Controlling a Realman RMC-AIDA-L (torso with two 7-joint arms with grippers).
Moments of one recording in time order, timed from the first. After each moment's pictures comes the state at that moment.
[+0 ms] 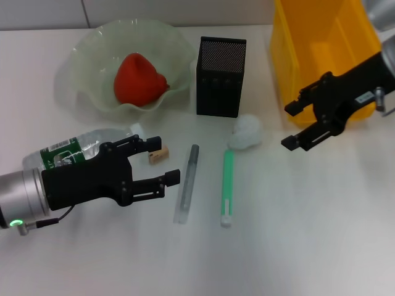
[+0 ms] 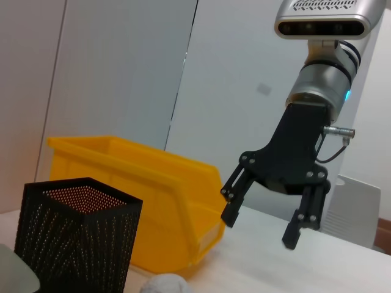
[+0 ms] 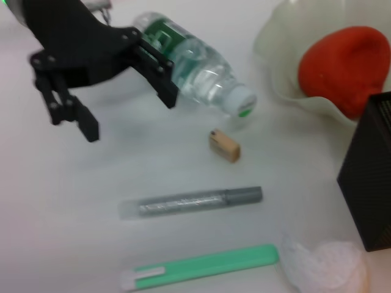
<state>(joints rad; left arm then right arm) -0.40 -1.98 1.33 0.35 1.27 1.48 -1.03 0.84 2.01 -0.92 -0.97 -2.48 -1.70 1.77</state>
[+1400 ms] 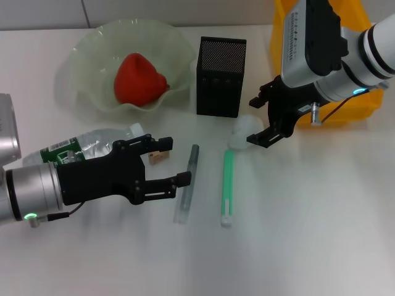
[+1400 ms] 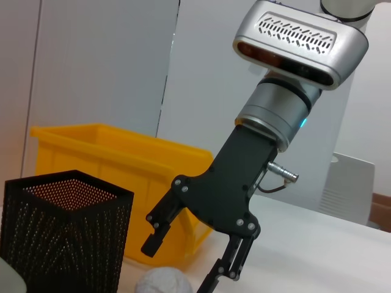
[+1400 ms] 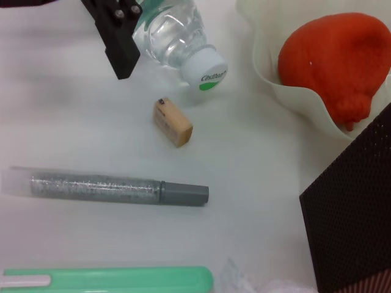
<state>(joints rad) -0.44 -2.00 1.33 0.36 1.32 1.43 -1.02 0.83 2.08 -1.22 -0.84 -2.46 -1.24 1.67</state>
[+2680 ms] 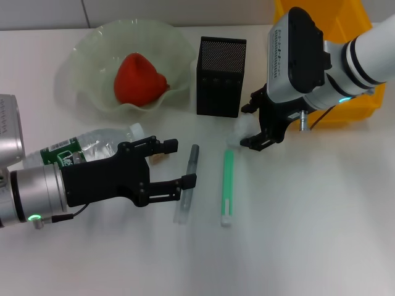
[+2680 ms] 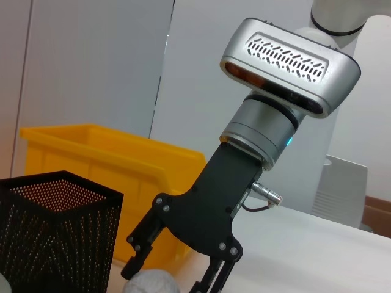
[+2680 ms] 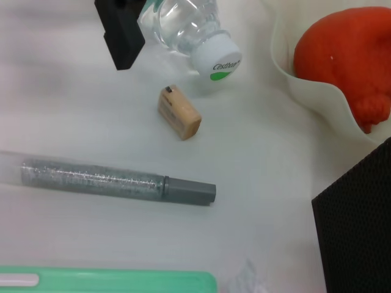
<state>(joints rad) -0.44 -2.01 1.34 0.36 1.32 1.43 -1.03 0.84 2.09 -1.31 -0.77 -2.42 -1.13 1.64</state>
